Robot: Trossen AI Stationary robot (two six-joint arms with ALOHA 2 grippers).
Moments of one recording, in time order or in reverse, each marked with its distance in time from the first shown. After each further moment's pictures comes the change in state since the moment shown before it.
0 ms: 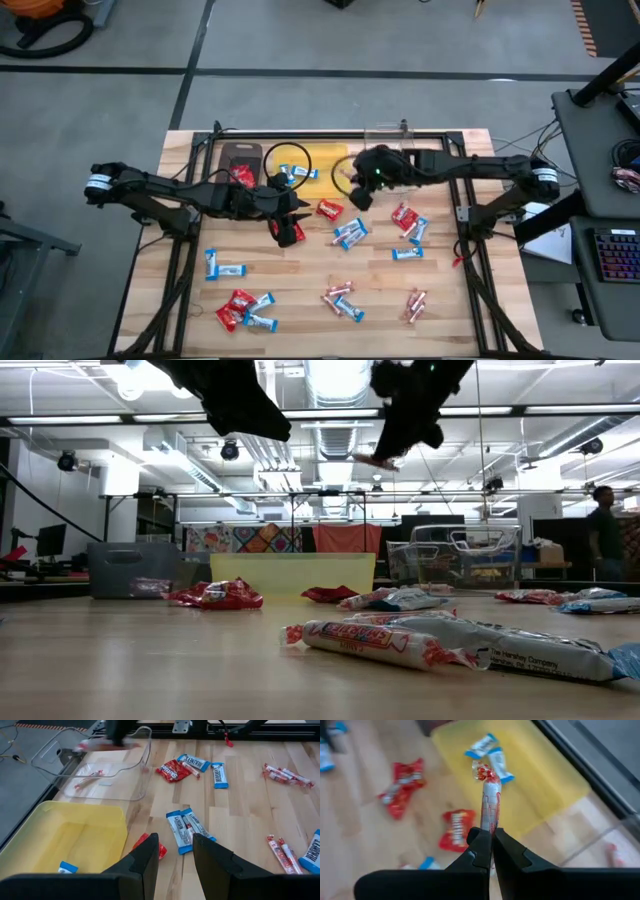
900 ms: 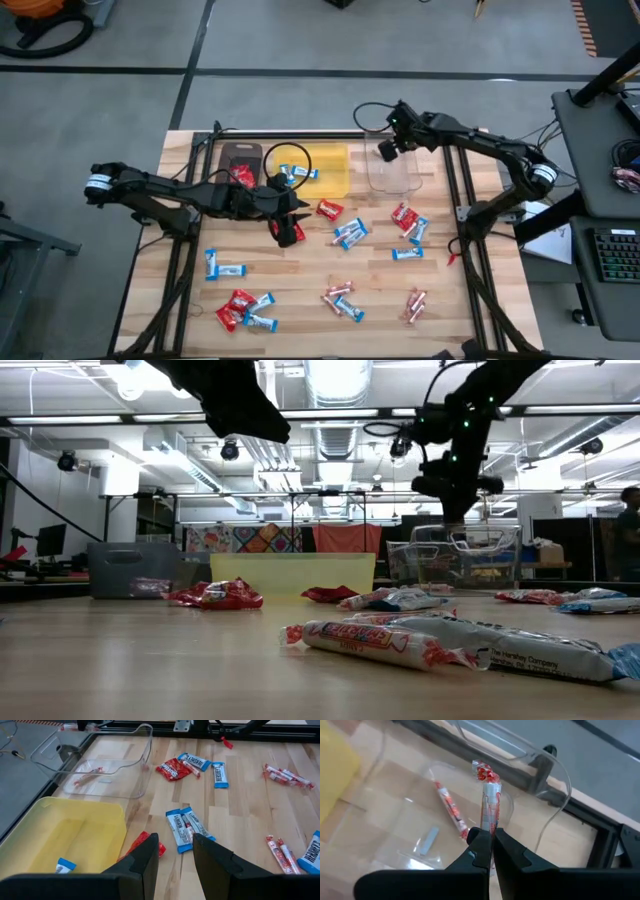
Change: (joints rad) left arm 0.000 0.000 -0.004 -0.002 -0.001 -0.023; right arm -0.556 0.037 -0.129 -0.124 0.086 0.022
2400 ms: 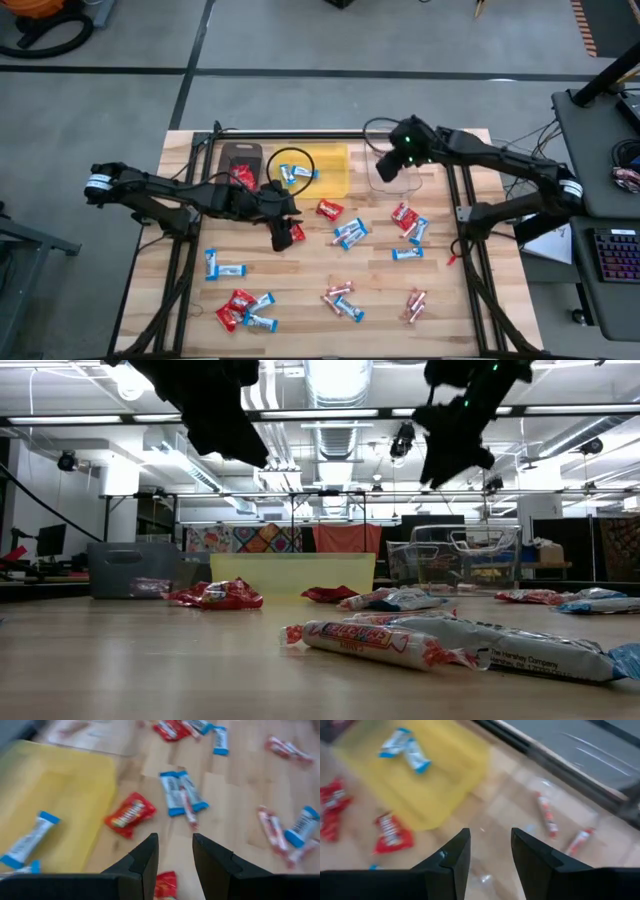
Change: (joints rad) left arm 0.000 0.000 -0.005 -0.160 0.073 -0.146; right arm 0.251 -0.248 -0.041 0.053 -0.199 0.040
